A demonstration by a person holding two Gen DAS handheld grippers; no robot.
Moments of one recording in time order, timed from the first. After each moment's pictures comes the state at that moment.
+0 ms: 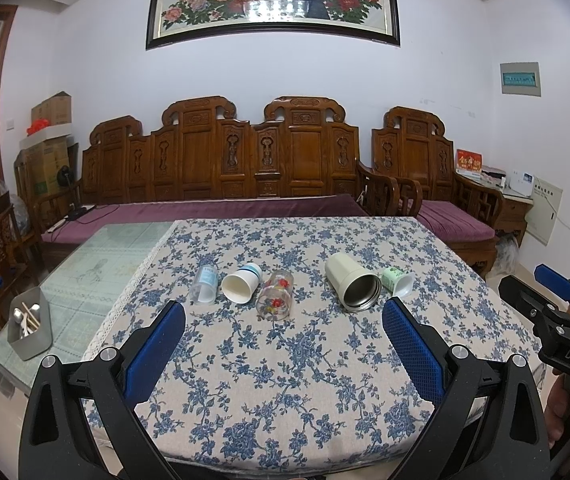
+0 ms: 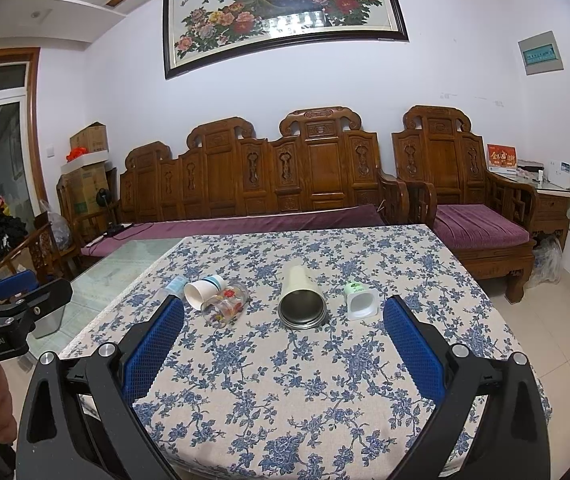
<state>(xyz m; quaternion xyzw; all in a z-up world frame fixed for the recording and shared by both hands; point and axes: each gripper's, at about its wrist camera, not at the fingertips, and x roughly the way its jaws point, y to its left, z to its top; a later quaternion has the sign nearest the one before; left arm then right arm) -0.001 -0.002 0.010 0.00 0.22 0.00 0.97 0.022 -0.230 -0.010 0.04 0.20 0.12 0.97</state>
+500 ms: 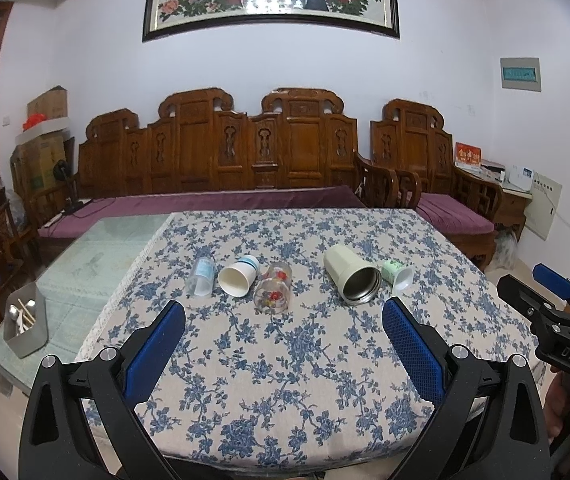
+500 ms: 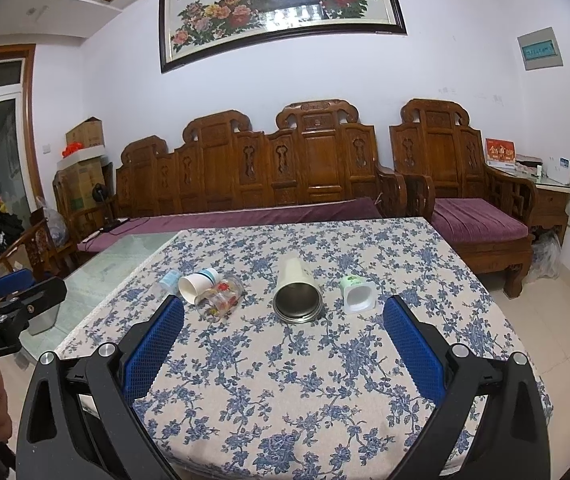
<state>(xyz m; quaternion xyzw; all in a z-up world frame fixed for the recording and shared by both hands) 0.011 -0.001 -0.004 0.00 0.24 -0.01 0.97 0.034 -0.229 -0.020 0.04 0.21 0.11 0.97</state>
